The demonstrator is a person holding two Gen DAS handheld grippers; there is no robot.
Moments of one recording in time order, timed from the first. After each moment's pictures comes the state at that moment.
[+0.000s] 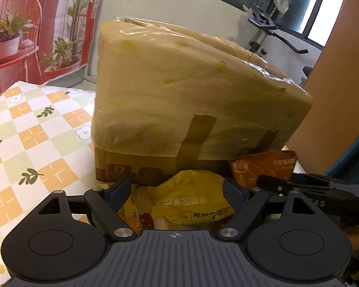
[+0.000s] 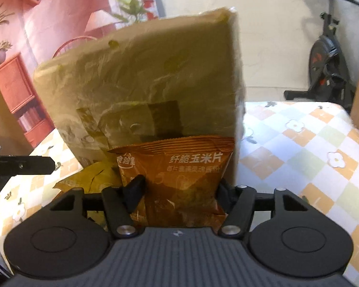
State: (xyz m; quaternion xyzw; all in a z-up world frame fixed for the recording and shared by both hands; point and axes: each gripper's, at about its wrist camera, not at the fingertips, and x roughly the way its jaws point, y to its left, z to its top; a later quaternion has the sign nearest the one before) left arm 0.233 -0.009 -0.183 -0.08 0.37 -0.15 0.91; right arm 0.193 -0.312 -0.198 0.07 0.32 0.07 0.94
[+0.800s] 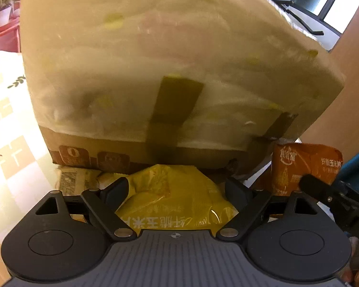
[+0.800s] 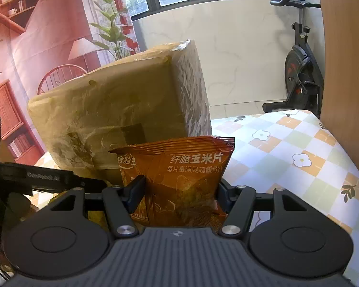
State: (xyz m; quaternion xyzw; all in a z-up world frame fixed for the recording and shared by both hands) left arm 0.284 -0.065 -0.222 -0.10 0.44 -0.14 0.88; right arm 0.155 -0.335 -0.182 0.10 0.27 0.02 0.96
